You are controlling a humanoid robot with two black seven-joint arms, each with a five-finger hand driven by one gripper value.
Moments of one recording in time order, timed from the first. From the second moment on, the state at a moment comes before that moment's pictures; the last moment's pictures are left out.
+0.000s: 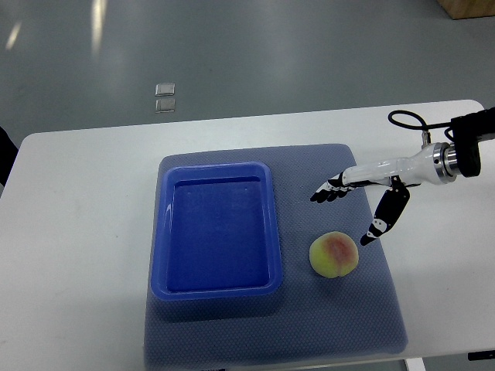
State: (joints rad) left arm -0.07 0.00 0.03 -0.27 0.01 -0.04 0.14; right arm 1.18 -0.88 -0.01 1.53 -0.97 0.44 0.08
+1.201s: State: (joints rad) left arm -0.07 0.00 0.03 -0.27 0.01 -0.04 0.14; right arm 0.85 -0.80 0.03 1.51 -1.09 0.04 0.22
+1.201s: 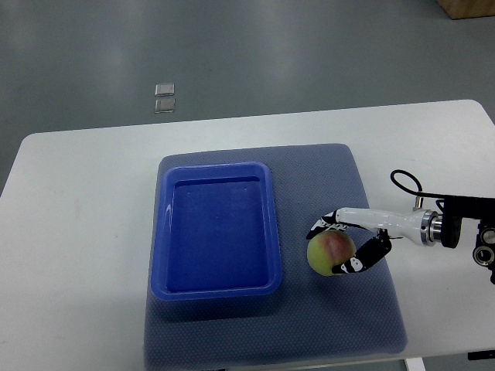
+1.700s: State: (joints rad) left arm -0.07 0.00 0.03 -0.27 0.01 -0.04 0.14; right arm 1.32 -0.87 0.12 1.51 -0.75 0.24 0.21
